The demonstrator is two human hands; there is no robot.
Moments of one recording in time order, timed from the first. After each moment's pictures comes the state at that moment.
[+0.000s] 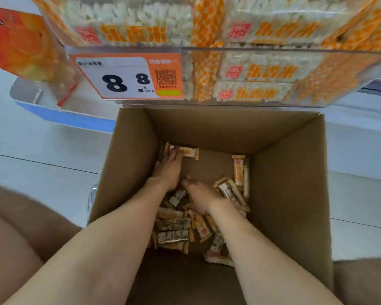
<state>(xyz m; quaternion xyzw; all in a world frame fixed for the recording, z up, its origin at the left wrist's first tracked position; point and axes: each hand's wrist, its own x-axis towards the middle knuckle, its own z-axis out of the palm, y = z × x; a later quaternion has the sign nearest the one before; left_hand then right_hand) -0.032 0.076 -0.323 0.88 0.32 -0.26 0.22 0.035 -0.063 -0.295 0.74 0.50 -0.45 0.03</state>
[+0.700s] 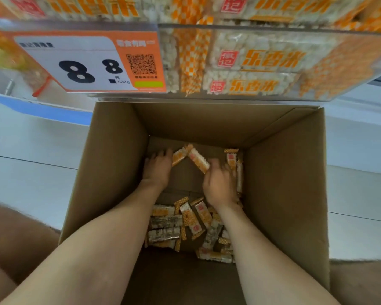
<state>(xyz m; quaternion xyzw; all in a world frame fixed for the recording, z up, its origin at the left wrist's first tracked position) -0.029 0.069 -0.347 0.90 0.35 -0.22 0.15 0.064 -0.097 -0.315 0.92 0.32 -0.17 -0.16</state>
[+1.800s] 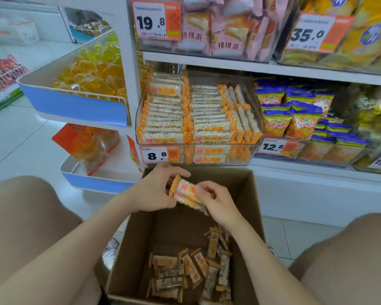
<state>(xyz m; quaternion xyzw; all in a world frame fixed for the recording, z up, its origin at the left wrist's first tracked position) -0.099 0.060 -0.013 0.89 0.15 -0.02 0.43 0.039 -0.121 -0.072 0.73 0.32 -0.31 -0.51</state>
